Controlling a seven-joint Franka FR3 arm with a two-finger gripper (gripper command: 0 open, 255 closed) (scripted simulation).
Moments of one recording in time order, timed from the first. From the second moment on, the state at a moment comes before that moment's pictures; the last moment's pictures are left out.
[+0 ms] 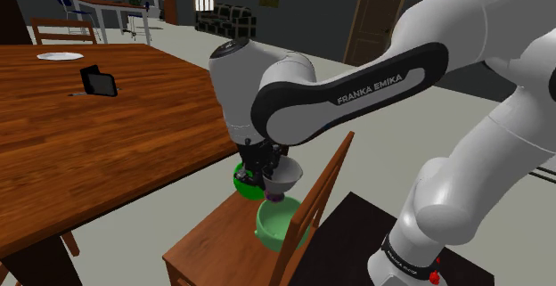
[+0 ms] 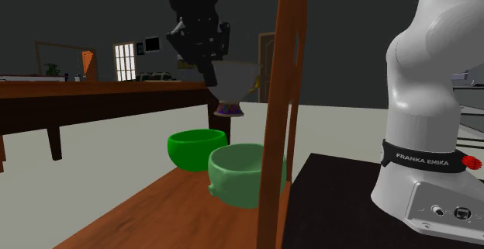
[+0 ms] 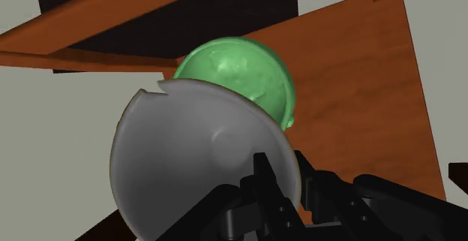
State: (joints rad) arm 0.12 -0.24 0.56 -2.26 -0.07 1.82 0.73
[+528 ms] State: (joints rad) arm 0.12 -0.31 0.53 -2.40 -0.05 1.90 0.68
